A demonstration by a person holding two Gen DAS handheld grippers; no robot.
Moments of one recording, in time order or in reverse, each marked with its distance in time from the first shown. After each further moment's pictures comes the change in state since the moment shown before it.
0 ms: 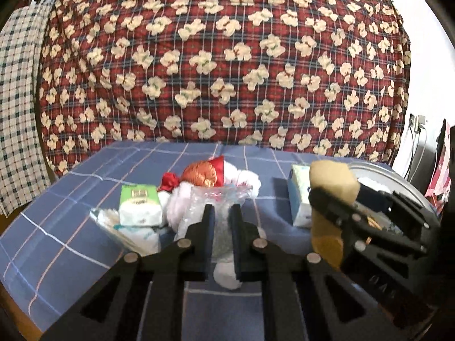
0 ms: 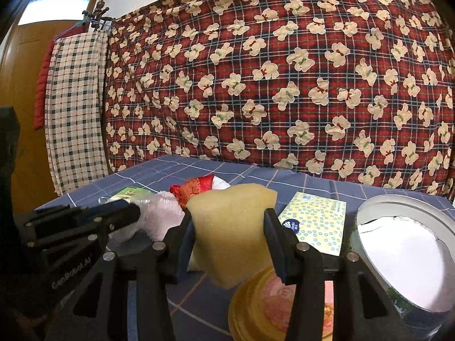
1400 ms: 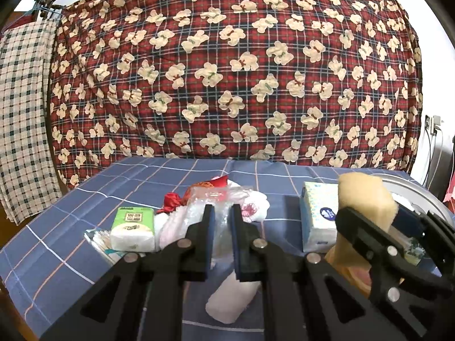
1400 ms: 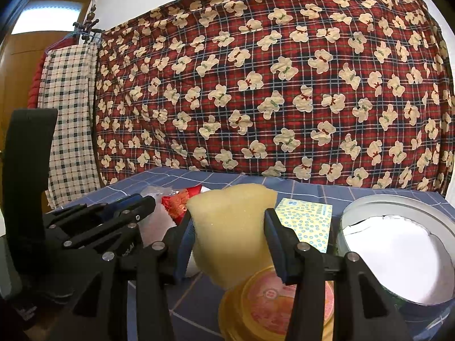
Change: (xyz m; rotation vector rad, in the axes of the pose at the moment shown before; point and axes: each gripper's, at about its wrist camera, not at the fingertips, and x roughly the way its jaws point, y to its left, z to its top) left arm 0.025 -0.017 0.009 0.017 -0.067 0.096; right arm -0.008 -0.010 0.001 0.037 -0.053 -0.053
